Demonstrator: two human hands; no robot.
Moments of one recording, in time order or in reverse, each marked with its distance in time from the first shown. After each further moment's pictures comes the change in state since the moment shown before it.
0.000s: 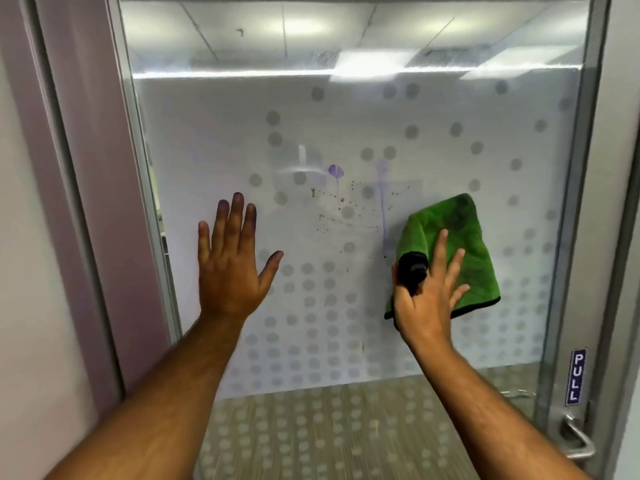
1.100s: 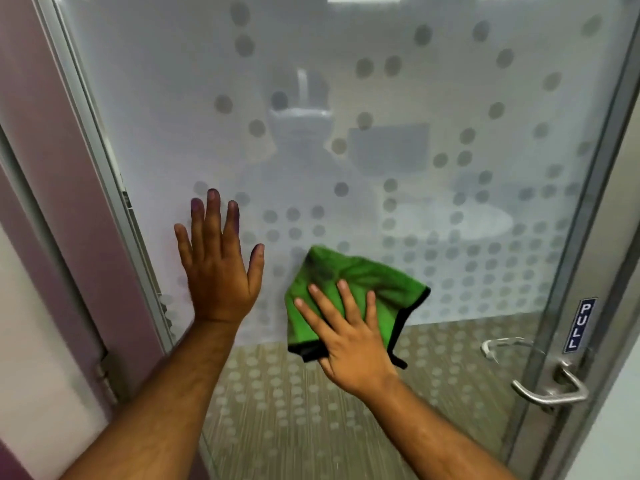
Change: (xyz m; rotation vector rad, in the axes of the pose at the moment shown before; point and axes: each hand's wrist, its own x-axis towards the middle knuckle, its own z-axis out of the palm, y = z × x) left_hand -0.084 0.017 0.030 -0.060 0.044 -0.074; right_hand -0.140 0.067 0.078 -0.639 -0.343 -0.750
